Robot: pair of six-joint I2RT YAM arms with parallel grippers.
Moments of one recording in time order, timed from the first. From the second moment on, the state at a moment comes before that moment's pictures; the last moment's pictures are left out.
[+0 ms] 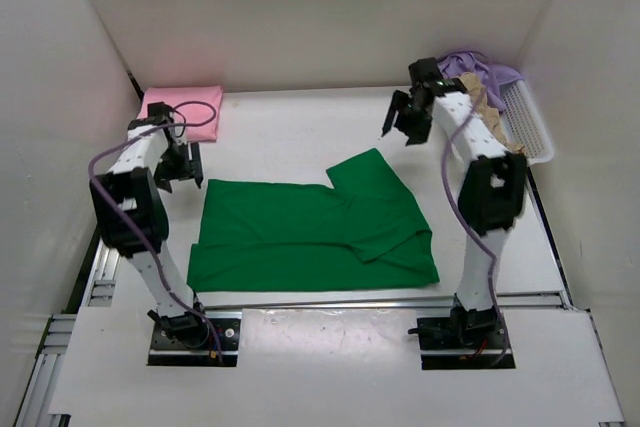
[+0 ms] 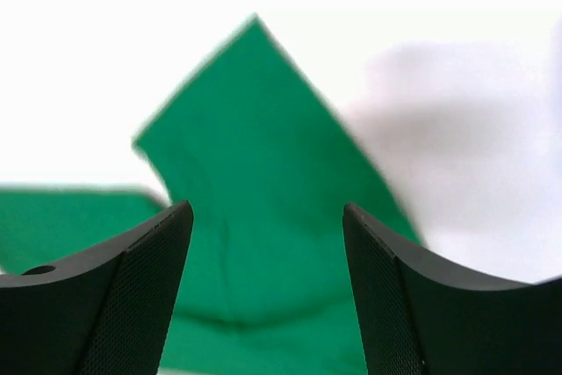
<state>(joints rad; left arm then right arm) 0.18 1.84 1.44 -0.90 -0.04 0.00 0.24 2.00 1.86 -0.92 -0.09 0.49</state>
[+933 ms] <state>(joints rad) 0.04 2.18 1.69 -0.81 0.13 0.00 0.33 2.37 2.01 -0.87 -0.03 0.53</state>
